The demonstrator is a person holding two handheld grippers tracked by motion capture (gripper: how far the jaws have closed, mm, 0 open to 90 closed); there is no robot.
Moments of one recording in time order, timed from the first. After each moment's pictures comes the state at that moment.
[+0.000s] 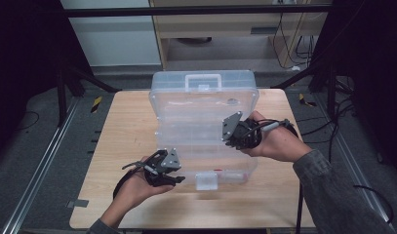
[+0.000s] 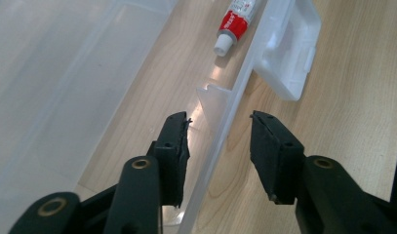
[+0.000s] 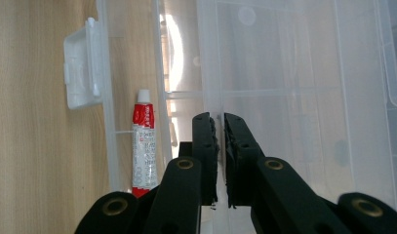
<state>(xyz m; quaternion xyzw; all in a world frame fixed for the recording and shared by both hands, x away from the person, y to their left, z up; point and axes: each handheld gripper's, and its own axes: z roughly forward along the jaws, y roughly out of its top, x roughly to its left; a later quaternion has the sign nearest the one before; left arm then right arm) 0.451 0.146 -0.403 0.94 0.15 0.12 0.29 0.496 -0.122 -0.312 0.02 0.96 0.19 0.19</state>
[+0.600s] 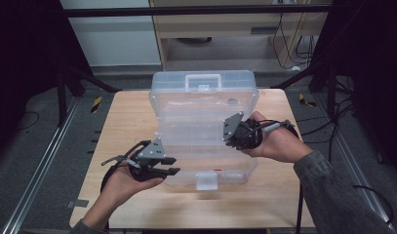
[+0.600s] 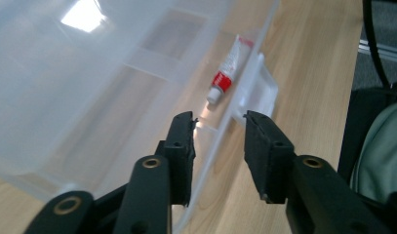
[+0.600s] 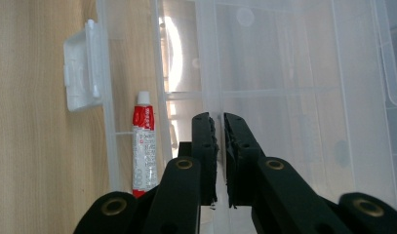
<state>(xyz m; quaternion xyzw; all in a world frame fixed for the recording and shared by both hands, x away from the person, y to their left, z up) 0.444 0.175 -0.341 0.90 0.18 0.11 0.38 0.495 -0.124 -0.313 0.02 0.96 0.20 0.19</state>
